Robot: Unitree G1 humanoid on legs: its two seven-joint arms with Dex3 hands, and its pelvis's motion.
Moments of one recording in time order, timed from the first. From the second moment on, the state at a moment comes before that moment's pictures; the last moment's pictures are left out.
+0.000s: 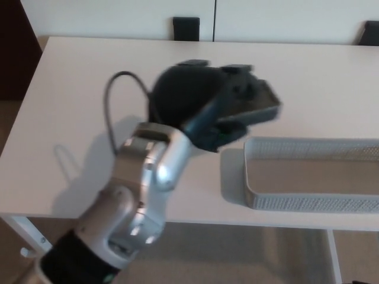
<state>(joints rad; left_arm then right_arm) -0.54 0.21 -0.63 -0.14 0.82 0.45 -0.15 0.27 -0.41 0.02 0.48 -0.01 -0.07 0.33</state>
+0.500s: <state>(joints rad) -0.63 0.02 -0.82 0.12 0.88 0.44 -0.15 0.26 -0.40 0.03 0.47 -0.02 -0.06 0.33</state>
